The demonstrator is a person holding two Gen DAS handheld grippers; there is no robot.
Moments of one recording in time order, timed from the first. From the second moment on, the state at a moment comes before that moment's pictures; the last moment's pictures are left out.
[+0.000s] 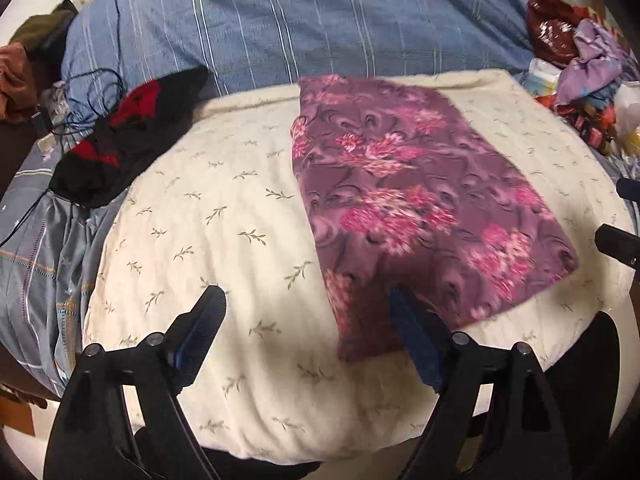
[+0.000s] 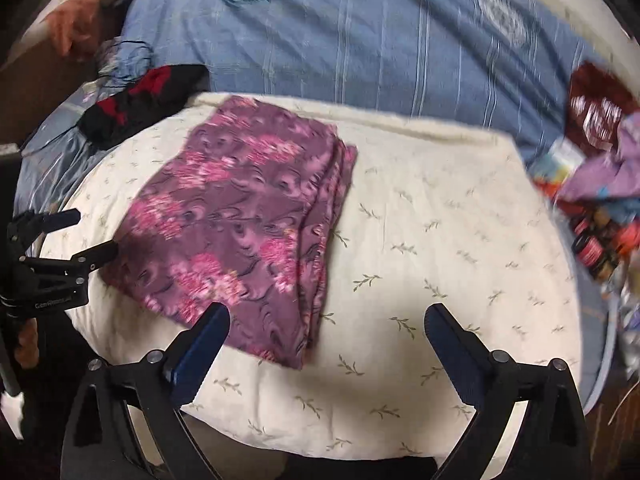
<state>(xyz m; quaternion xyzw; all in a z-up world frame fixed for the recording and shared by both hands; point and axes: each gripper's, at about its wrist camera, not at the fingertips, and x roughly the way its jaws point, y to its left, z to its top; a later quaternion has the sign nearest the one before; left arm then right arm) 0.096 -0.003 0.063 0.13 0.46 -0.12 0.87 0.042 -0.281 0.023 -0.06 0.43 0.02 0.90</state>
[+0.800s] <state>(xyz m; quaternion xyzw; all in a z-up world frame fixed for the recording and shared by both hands) 0.046 -0.006 0.081 0.07 0.46 -0.17 0.87 -0.011 -0.270 0.015 -0.07 0.43 -0.01 0.90</state>
